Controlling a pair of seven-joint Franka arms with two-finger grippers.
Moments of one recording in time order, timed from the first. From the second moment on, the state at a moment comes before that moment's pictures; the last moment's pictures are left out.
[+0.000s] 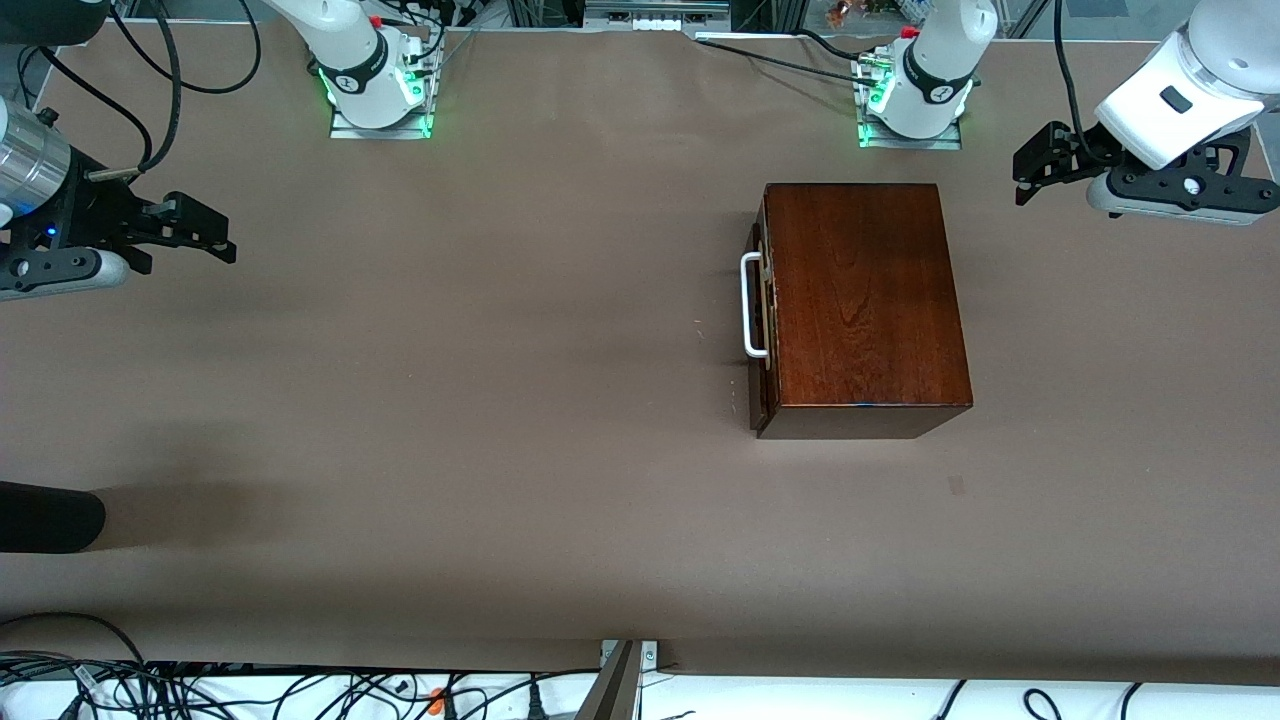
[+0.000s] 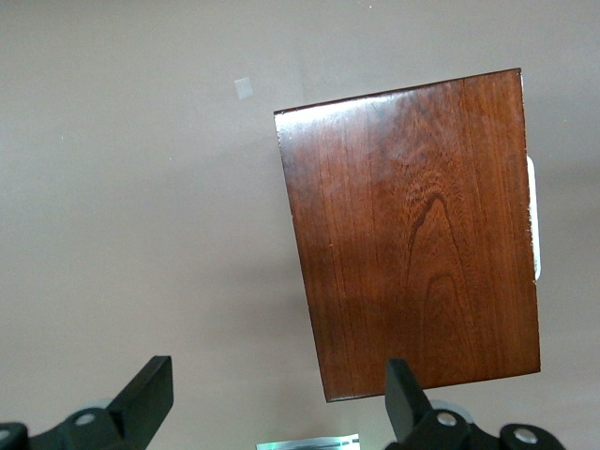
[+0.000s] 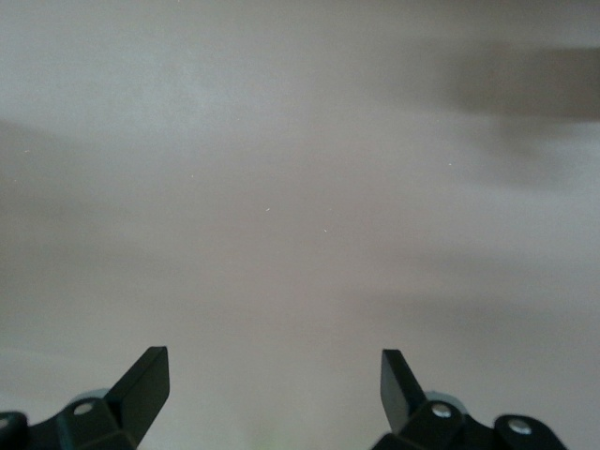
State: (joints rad) left arm -0.02 -0.06 -0.14 -1.61 0.02 1.47 -0.02; right arm 0.14 0.08 -0.07 -1.52 0.07 1.56 -0.05
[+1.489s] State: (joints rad) left arm -0.06 0.20 -0.51 -1.61 0.02 1.65 -0.37; right arm 0.14 0.08 -0.07 -1.52 0.07 1.56 -0.05
